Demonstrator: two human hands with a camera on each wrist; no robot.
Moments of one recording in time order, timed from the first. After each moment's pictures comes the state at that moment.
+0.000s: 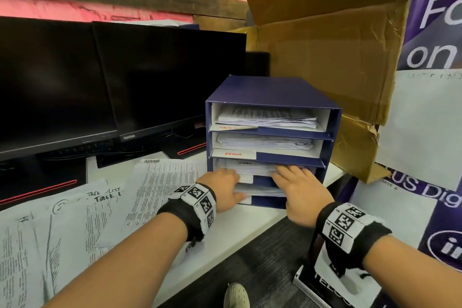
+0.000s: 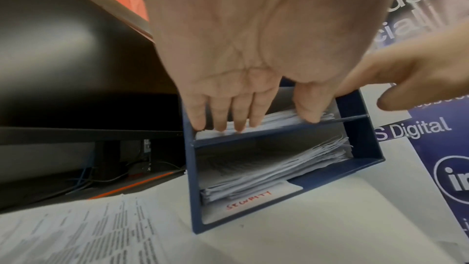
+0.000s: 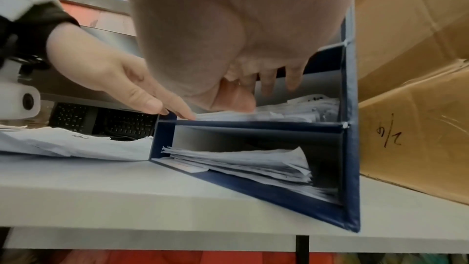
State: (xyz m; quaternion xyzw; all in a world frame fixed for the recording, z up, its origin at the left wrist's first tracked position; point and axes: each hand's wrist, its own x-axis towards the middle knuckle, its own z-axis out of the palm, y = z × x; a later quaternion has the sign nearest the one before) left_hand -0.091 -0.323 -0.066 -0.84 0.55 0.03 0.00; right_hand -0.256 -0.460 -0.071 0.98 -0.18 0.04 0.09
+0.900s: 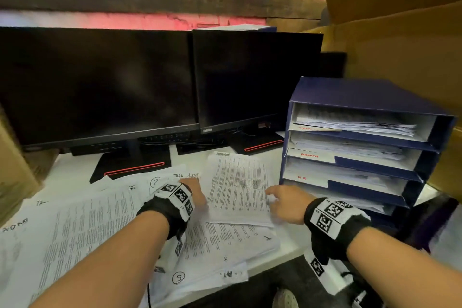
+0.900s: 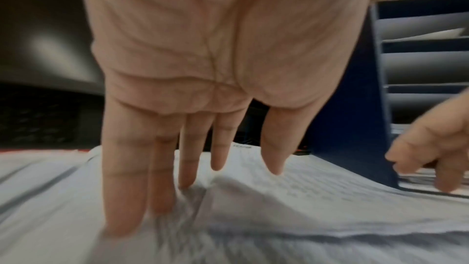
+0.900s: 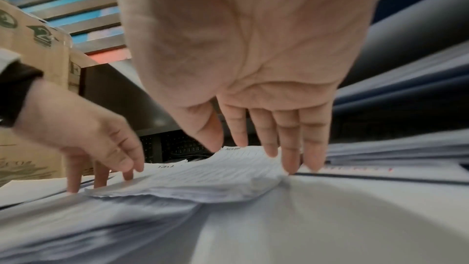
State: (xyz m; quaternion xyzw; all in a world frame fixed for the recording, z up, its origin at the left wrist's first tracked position) left_hand -0.020 -0.150 -0.061 -0.97 0.20 0.14 -0.03; right_hand -0.144 -0.351 -0.080 0.98 -0.12 -0.08 -0.15
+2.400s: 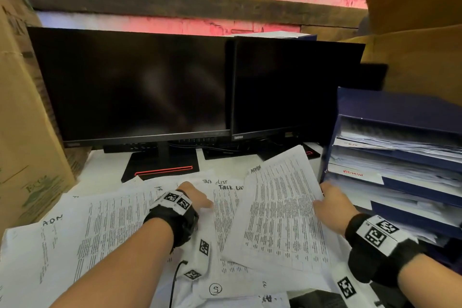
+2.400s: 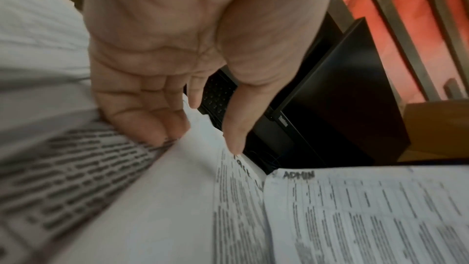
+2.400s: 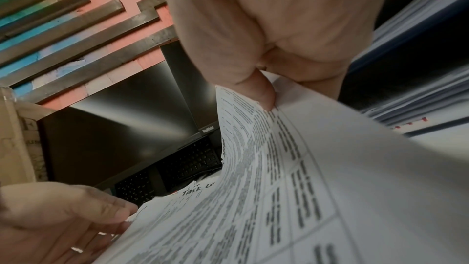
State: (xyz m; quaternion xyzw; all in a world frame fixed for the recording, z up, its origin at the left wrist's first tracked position) left_hand 0.041 -0.091 -0.086 -0.95 0.04 0.19 -0.25; right_hand -0.125 -0.343 -0.073 0.88 -0.27 0.09 -0.37
